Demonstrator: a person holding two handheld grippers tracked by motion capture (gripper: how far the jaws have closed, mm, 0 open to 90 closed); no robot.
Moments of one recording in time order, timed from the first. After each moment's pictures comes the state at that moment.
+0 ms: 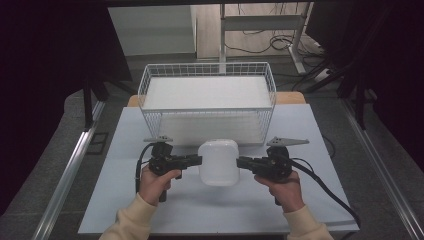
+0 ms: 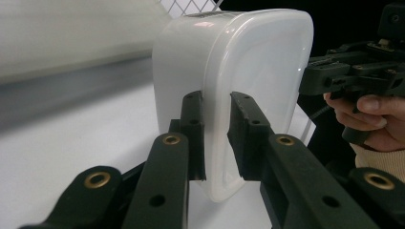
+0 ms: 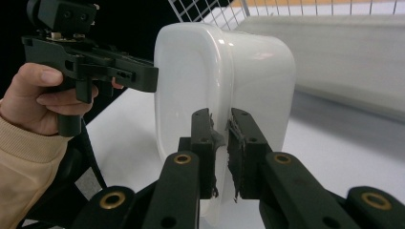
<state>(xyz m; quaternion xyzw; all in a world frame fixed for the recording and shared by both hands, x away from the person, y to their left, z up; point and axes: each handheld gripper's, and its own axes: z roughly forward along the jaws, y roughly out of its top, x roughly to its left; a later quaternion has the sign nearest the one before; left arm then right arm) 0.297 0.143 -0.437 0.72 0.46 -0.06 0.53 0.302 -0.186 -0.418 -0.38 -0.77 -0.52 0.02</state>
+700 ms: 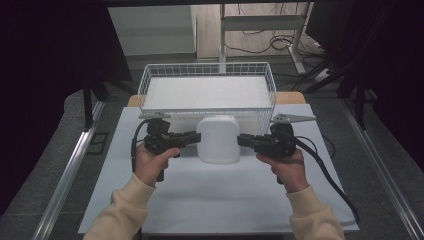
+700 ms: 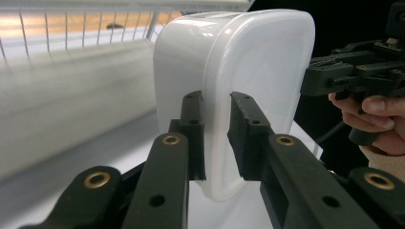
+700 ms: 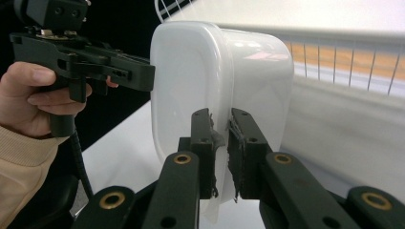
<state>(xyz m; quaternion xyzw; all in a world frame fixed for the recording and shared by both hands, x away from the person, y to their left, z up) 0.317 0.146 -0.368 0.72 0.44 0.00 0.54 0.327 -0.181 -0.359 -0.35 -0.77 -0.54 -0.02</state>
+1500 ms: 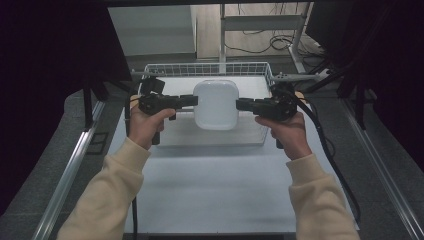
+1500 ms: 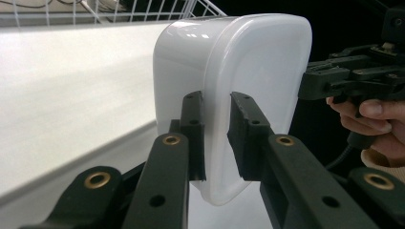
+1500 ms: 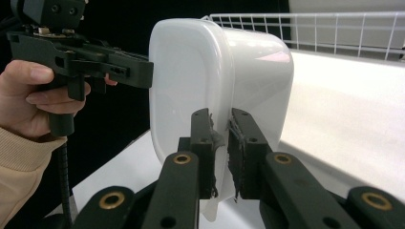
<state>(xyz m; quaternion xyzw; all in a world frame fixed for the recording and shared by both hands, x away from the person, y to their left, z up) 0.370 0.157 -0.297 0.72 0.42 0.03 0.55 0.376 -0.169 -0.292 -0.34 -0.76 -0.55 -0.05</state>
